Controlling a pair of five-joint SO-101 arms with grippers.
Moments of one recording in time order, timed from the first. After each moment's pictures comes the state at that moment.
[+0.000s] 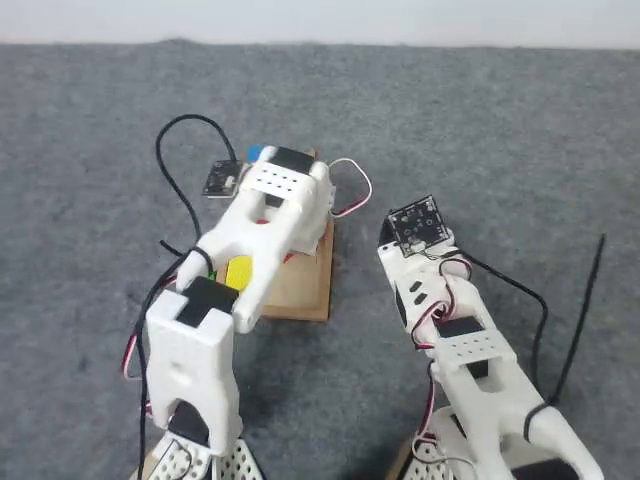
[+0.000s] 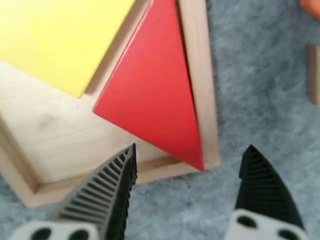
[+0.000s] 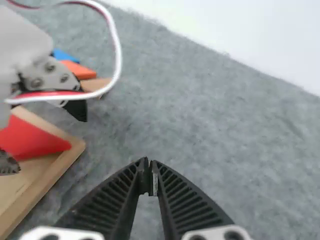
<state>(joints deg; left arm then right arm) 14.9 28.0 -2.7 75.8 102.6 -17.3 -33.1 80.1 -12.7 15.2</state>
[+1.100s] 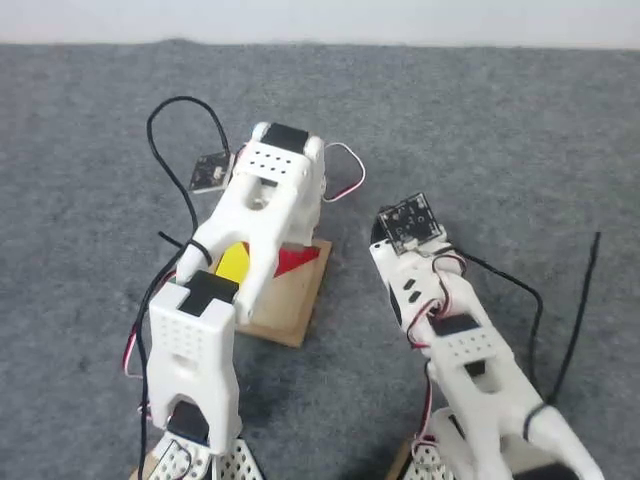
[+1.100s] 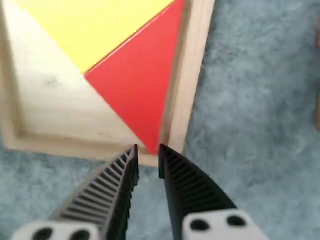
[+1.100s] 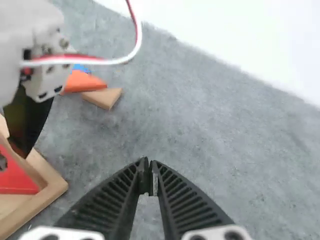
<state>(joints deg) 13.1 31.1 -17.0 93.7 109.0 -19.3 -37.5 79.7 -10.8 15.3</state>
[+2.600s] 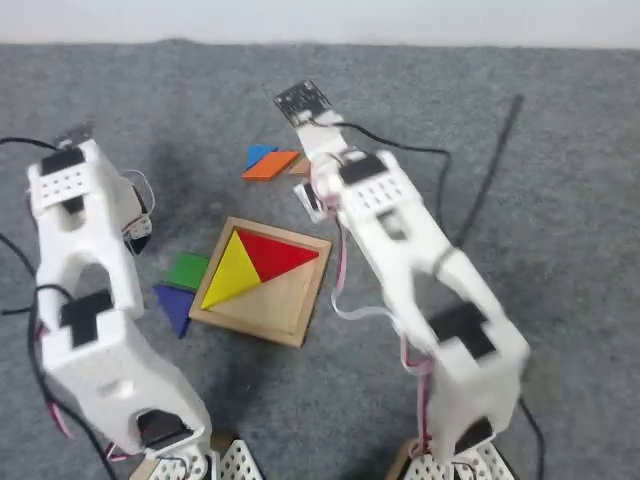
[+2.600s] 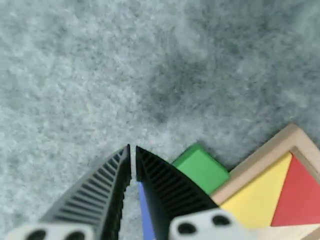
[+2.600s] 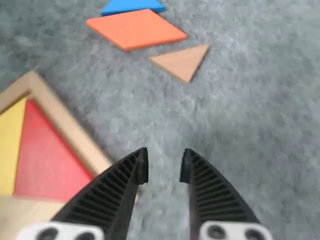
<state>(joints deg) -29.3 19.6 1.9 81.2 11.4 -30.9 24.2 -11.2 57.1 7.8</state>
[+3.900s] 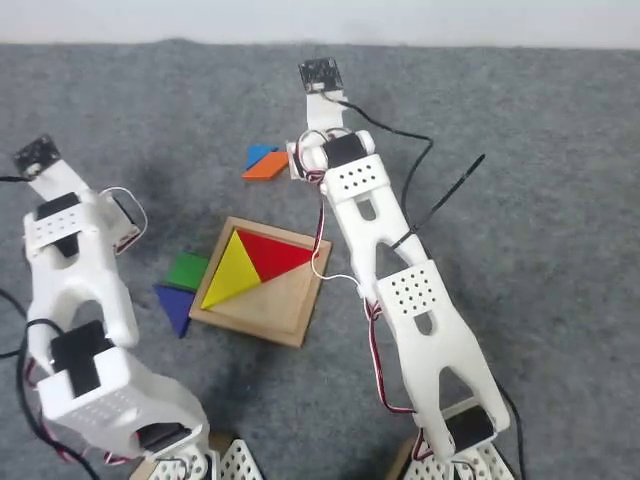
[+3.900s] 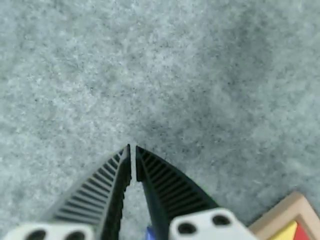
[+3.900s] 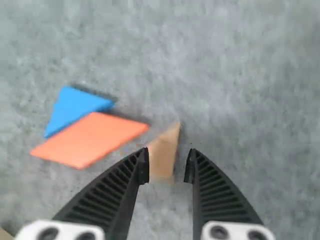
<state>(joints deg) -33.6 8.8 22.7 54.4 18.0 -28.7 77.5 -86.4 70.6 -11.6</state>
